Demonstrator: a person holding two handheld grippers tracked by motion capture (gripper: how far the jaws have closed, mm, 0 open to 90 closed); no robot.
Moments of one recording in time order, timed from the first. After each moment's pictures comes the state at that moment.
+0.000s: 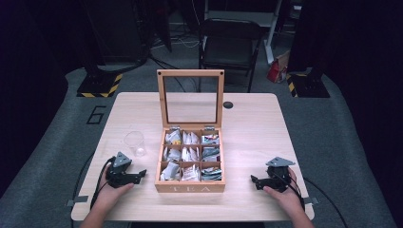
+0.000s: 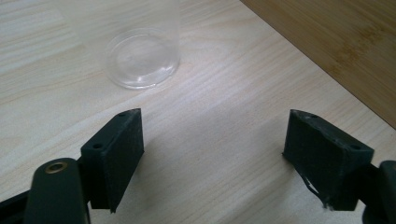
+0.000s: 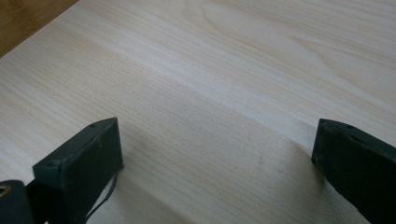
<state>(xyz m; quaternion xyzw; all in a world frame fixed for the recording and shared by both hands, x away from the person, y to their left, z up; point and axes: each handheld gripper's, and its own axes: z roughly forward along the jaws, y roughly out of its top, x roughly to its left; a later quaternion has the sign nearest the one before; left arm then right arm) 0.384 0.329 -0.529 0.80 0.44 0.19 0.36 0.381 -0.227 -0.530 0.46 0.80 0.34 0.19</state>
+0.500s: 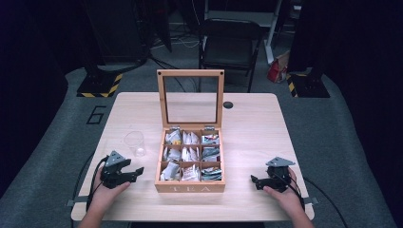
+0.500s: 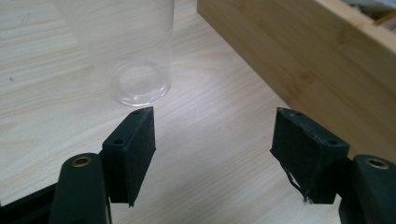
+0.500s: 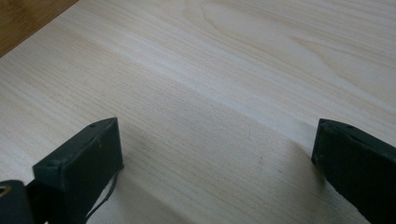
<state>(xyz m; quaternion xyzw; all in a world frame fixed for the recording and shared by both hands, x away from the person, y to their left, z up) 0.369 0.332 -0.499 0.78 0.46 0.18 0.40 0.381 -0.227 -0.530 0.46 0.80 0.34 0.19</state>
